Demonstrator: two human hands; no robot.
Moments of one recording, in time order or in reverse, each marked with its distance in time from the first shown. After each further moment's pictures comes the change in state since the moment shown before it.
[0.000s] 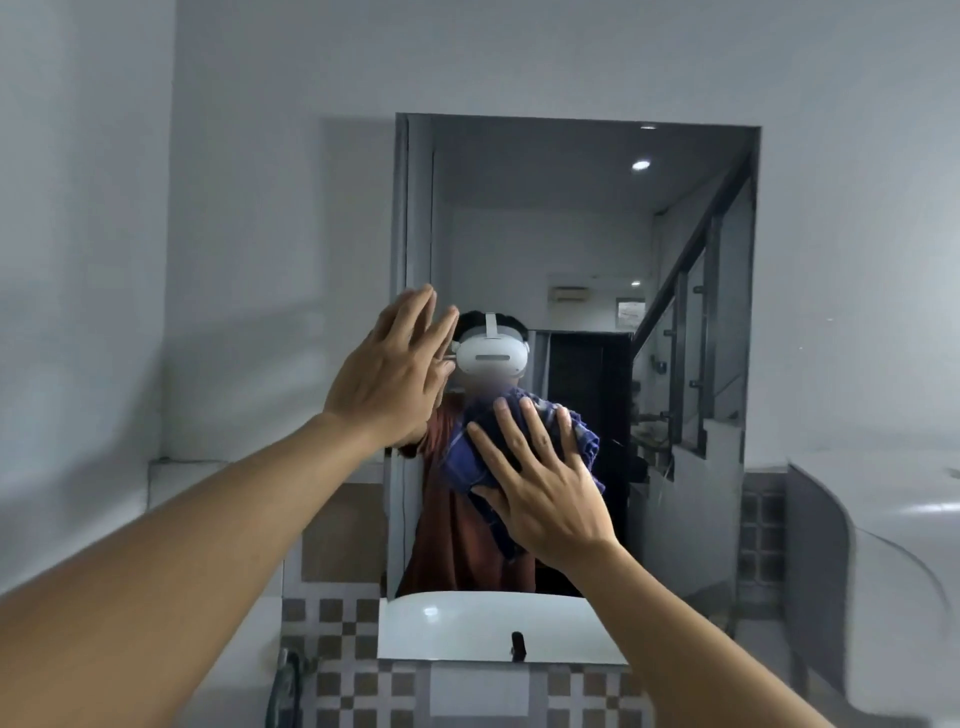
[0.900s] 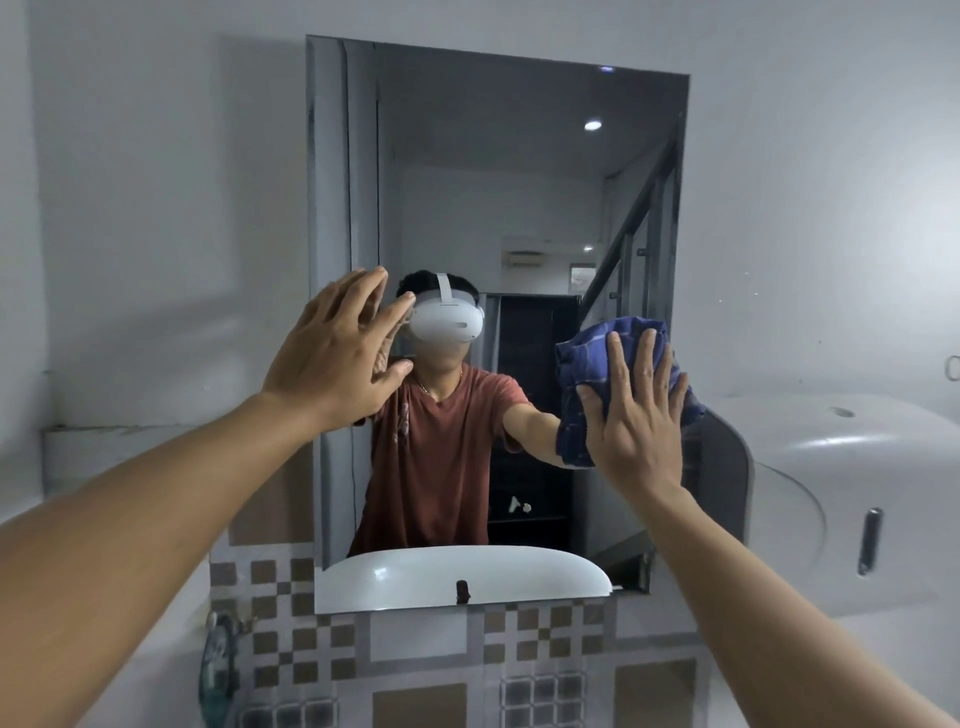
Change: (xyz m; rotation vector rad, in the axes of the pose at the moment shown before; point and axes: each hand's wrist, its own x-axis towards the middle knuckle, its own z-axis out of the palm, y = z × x) left_hand -0.013 0.026 0.008 0.043 -0.111 0.034; right_hand -0.066 0.121 -0.008 0.131 0.056 0.659
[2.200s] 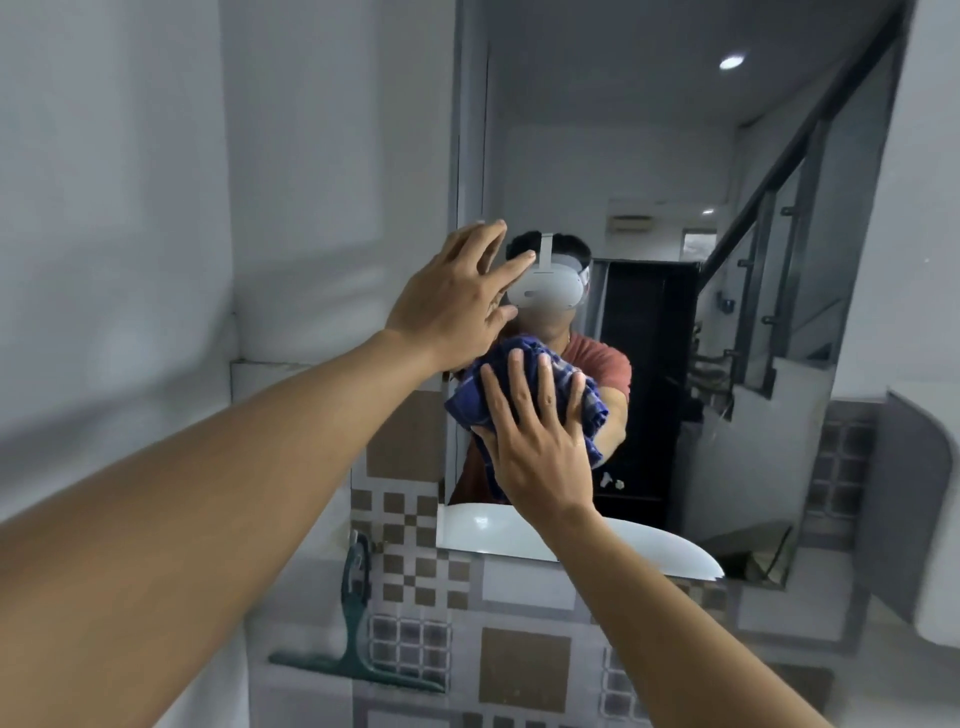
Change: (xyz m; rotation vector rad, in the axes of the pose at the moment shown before) left_hand -0.004 -0.020 -0.008 -0.044 0.005 0.024; right_hand -0.083 -0.191 0.062 0.019 -0.026 -0.494
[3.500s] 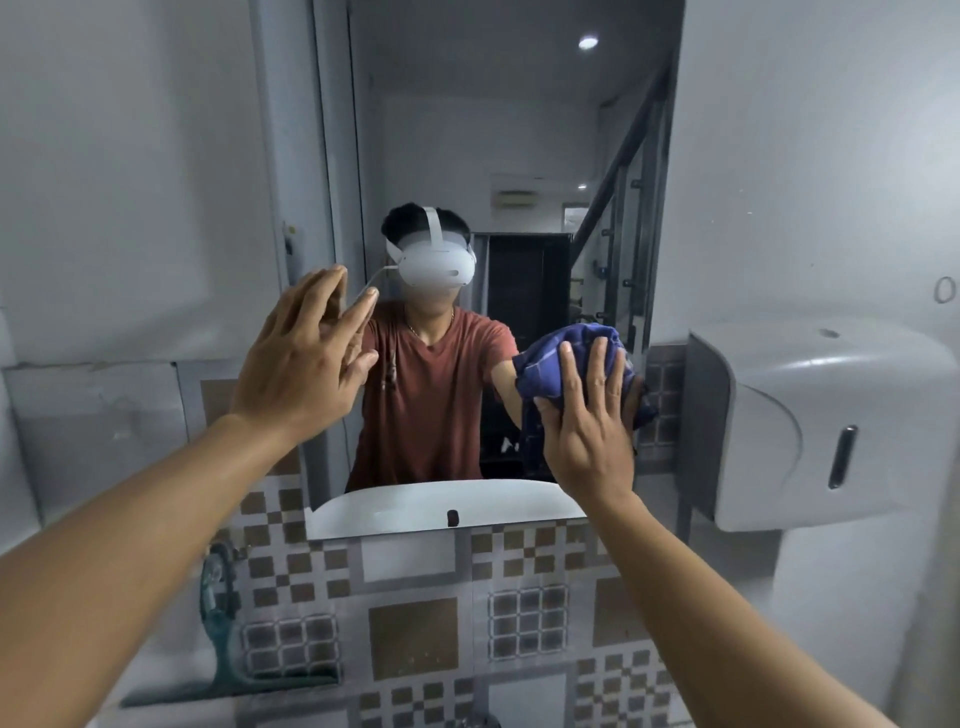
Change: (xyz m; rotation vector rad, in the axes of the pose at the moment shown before) left_hand -0.060 0.038 0.035 -0.010 0.007 -0.054; right_hand -0.091 0.158 -0.037 0.071 -0.087 0.454
